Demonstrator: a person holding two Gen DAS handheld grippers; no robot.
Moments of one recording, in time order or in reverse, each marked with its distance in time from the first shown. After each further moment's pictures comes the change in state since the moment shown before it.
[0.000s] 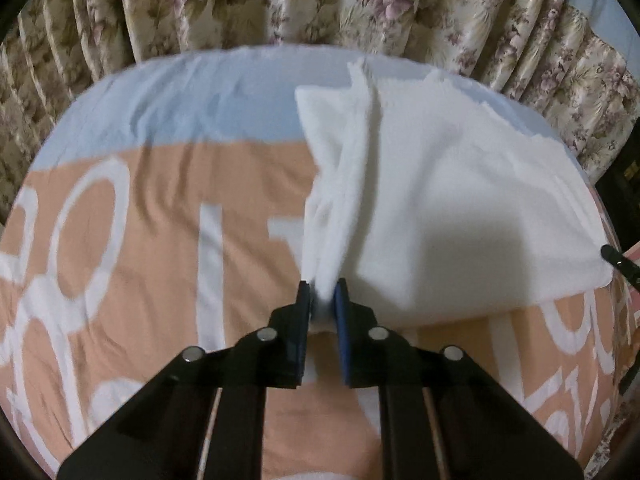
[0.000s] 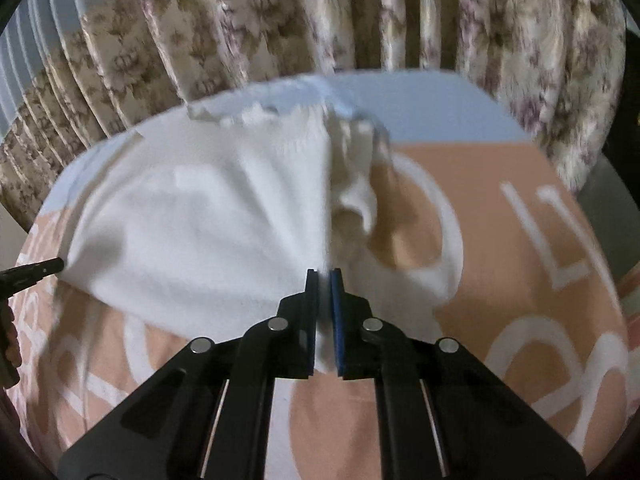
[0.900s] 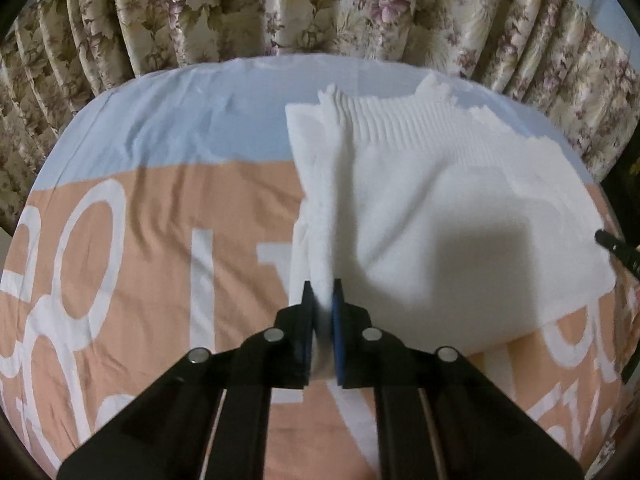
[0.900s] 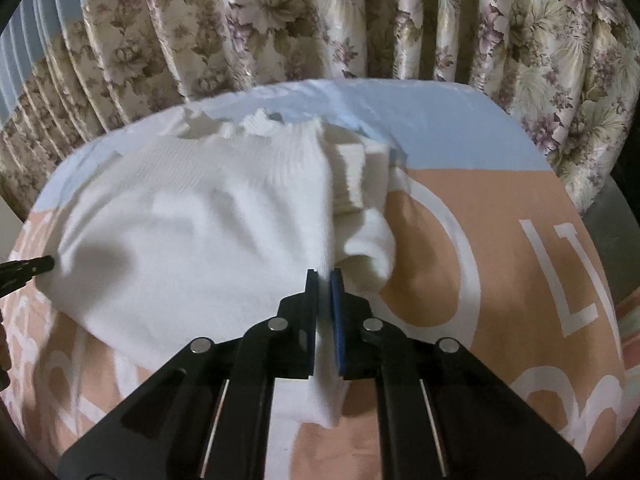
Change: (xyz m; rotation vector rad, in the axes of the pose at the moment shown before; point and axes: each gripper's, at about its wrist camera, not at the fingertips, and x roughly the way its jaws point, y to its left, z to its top) left arm 0.003 -0.016 0.014 0.025 -0.010 0.042; right arm 0.022 0.007 0.028 -0.058 -0.004 -0.015
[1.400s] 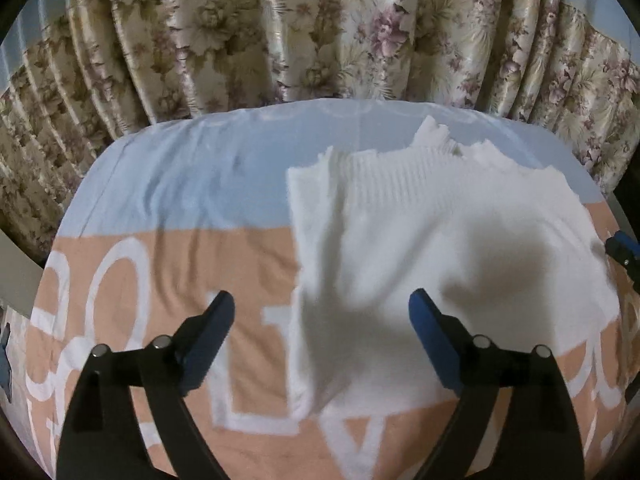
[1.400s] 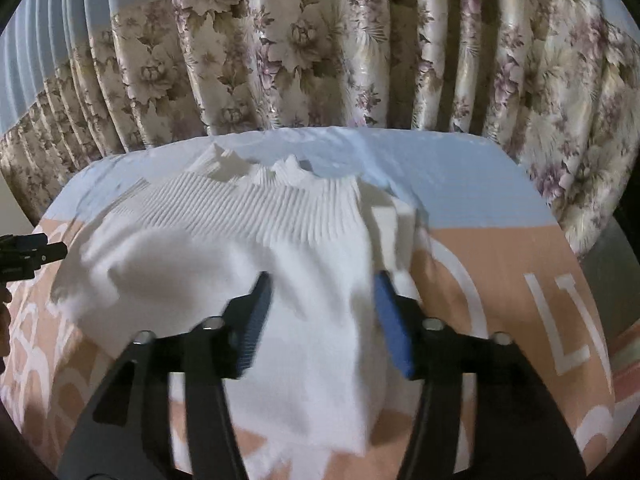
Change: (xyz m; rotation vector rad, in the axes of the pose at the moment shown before) left arm -0.022 -0.025 0.043 0.033 -0.087 0.077; right arm -0.019 0.032 0.022 -0.069 -0.135 0.024
